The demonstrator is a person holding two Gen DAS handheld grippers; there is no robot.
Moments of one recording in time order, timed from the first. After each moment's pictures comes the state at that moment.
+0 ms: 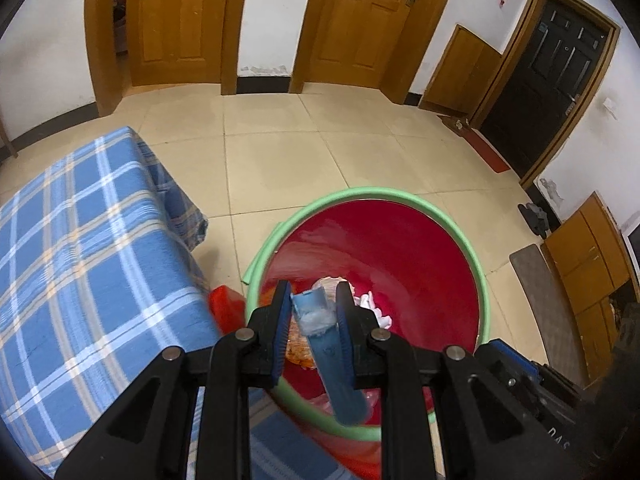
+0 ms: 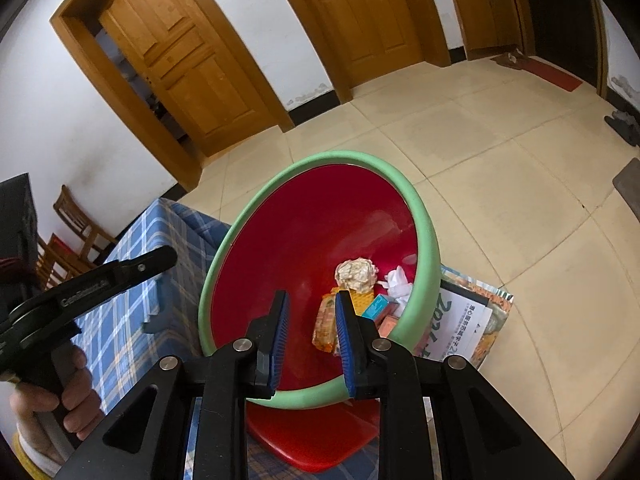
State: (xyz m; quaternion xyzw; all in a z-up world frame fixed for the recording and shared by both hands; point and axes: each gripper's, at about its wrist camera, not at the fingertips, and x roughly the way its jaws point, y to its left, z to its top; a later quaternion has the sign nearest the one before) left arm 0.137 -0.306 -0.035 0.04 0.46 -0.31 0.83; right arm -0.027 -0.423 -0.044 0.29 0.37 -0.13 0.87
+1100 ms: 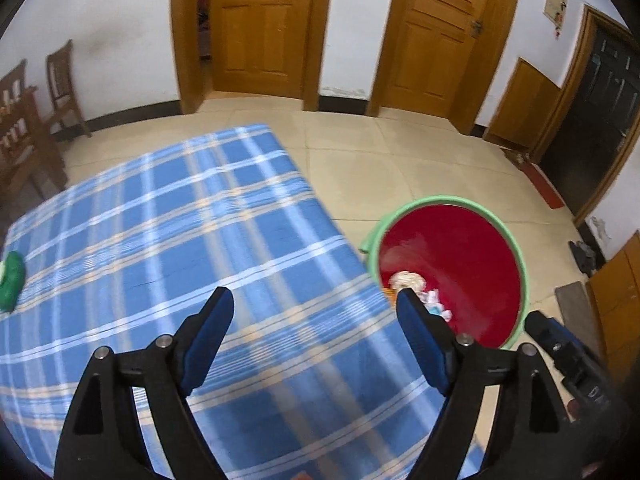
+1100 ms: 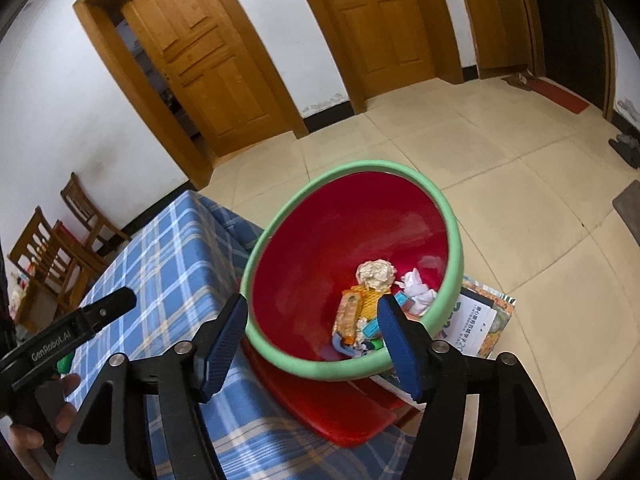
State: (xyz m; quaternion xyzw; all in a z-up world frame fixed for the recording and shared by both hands) left arm 0.088 -0.189 0.005 0.03 0.43 -0.18 0.88; right arm -0.035 -0.373 -0.010 0.25 0.36 -0.12 0.89
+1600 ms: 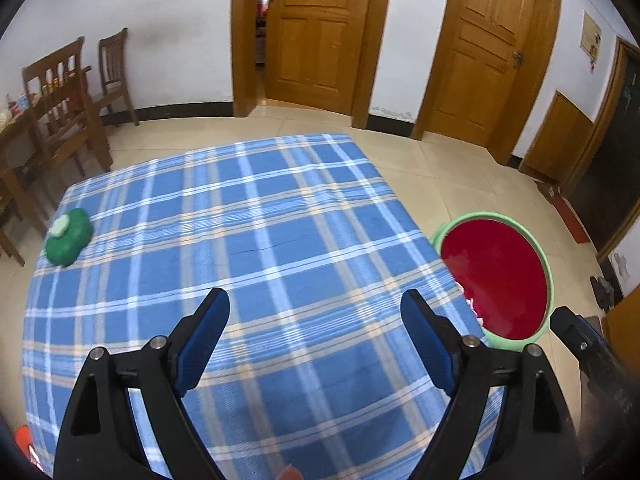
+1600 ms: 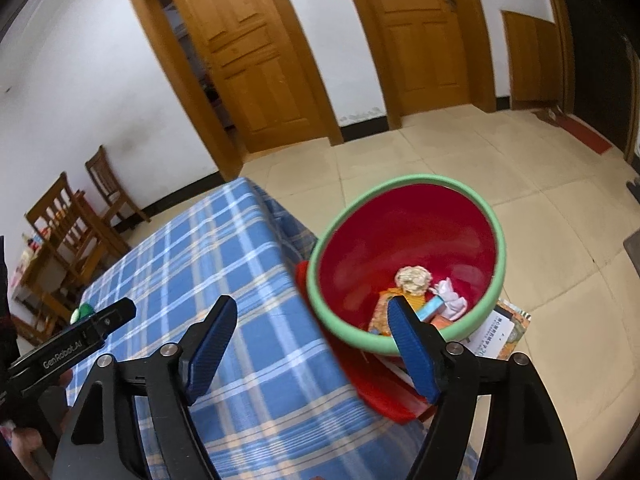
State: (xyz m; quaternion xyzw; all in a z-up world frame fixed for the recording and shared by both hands) left arm 0.054 -0.102 0.020 0.00 0.41 -0.10 0.91; right arm -0.042 -0.306 0.019 0.20 0.34 -0.08 0.91
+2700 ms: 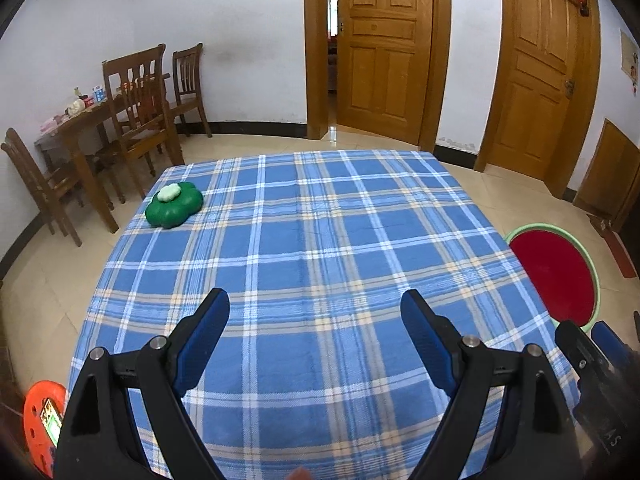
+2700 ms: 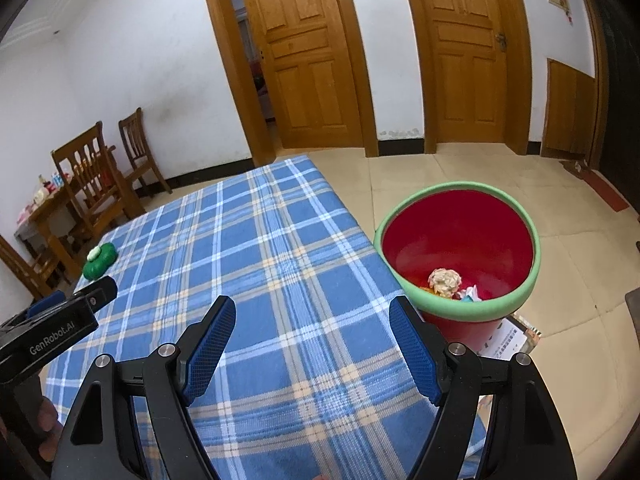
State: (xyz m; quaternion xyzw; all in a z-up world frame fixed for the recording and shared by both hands) left arm -0.016 -0.032 0.013 0.00 0.36 0.02 0.93; right arm -0.068 -0.216 0.009 0.12 0.33 -0.03 0.94
